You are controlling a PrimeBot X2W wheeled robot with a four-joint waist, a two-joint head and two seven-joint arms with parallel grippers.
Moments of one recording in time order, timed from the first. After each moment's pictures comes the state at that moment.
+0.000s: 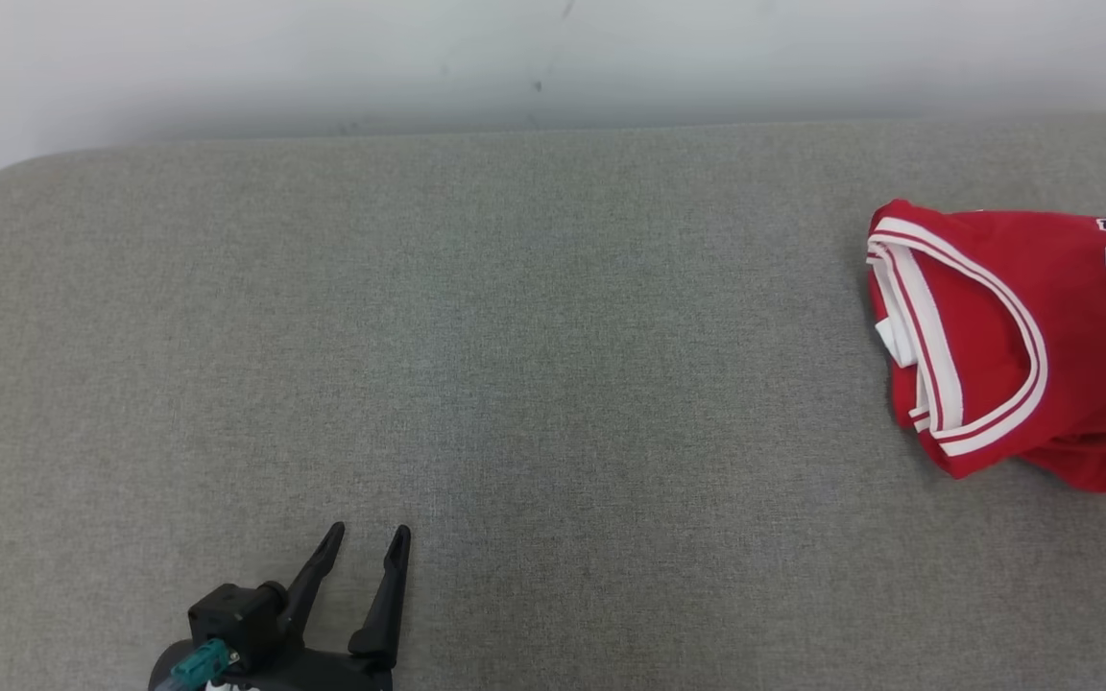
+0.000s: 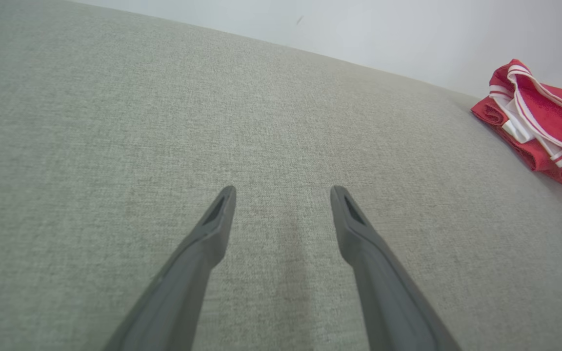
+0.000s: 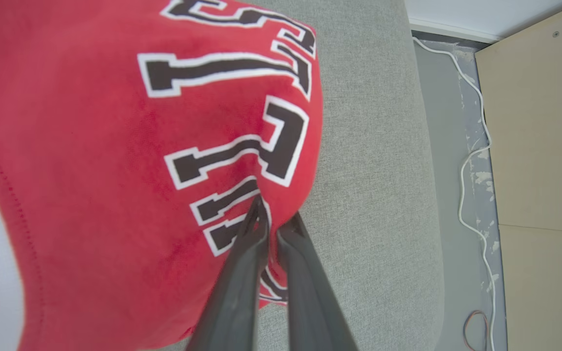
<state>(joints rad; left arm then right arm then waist) -0.17 0.15 -0.45 0.39 -0.43 -0.04 -0.25 -1.08 -0.60 1.09 1.08 1.05 -0.10 0.54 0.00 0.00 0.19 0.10</state>
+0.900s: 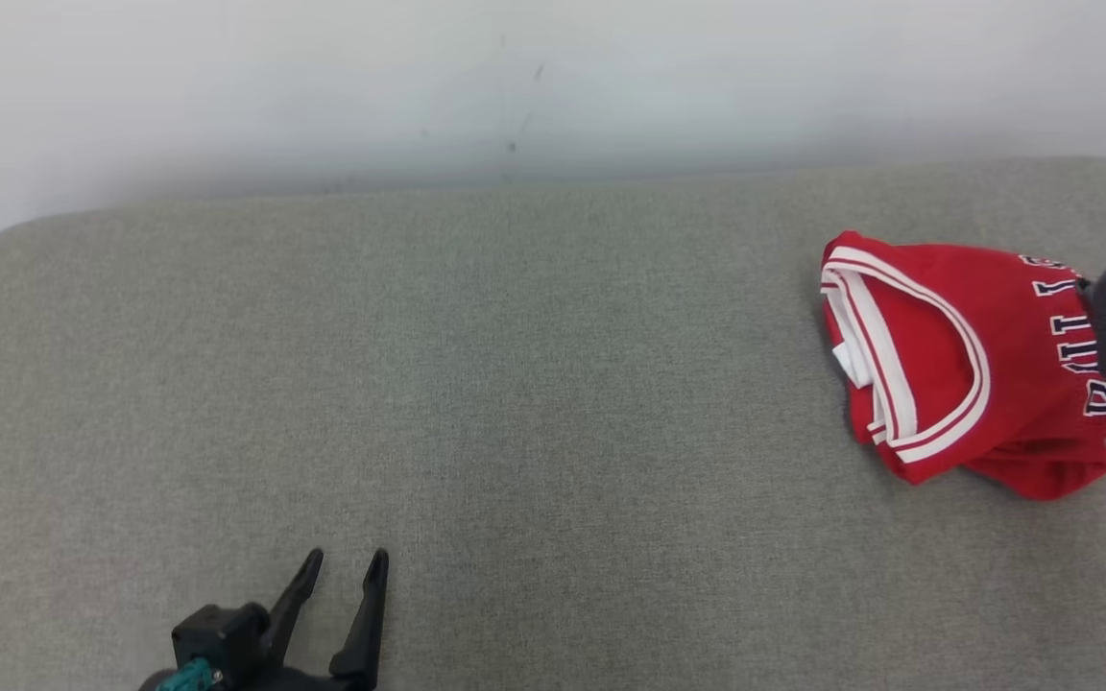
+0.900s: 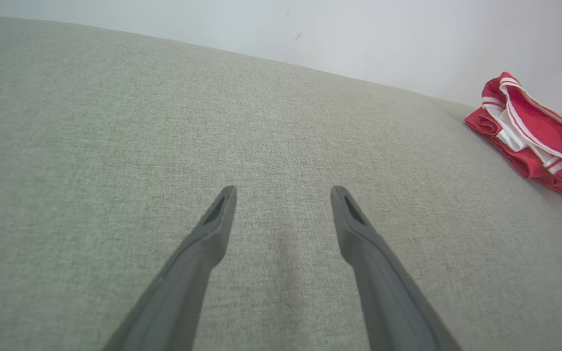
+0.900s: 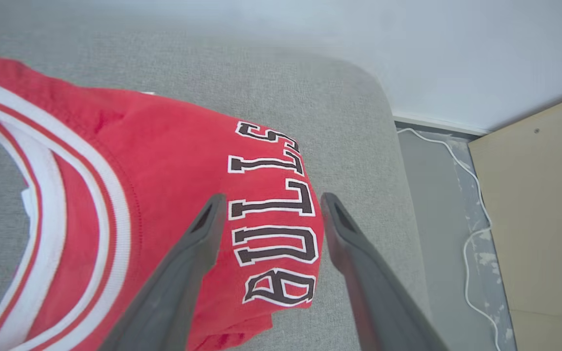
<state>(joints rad) -0.17 0.16 -0.43 0.43 -0.43 -0.04 -0.25 -1.07 -0.59 1.09 1.04 1.01 -0.01 0.36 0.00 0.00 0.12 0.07</state>
